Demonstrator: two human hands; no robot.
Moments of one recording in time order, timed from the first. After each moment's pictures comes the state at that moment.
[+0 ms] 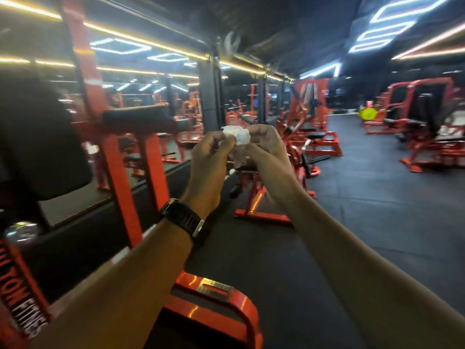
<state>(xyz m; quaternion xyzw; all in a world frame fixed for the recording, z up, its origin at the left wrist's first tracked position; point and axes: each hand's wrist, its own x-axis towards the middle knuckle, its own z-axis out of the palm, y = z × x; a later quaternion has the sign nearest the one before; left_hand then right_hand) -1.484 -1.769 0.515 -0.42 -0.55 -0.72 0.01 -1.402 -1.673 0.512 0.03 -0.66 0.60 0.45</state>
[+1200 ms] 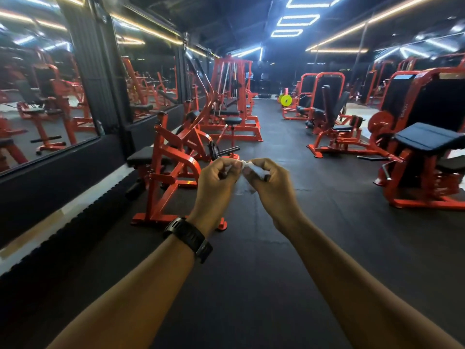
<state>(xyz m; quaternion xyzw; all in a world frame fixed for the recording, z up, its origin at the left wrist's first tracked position) -1.412 -1.145 0.397 -0.48 -0.53 -0.69 -0.13 -1.294 -1.083 0.403 -0.24 -0.73 0.40 0.50</state>
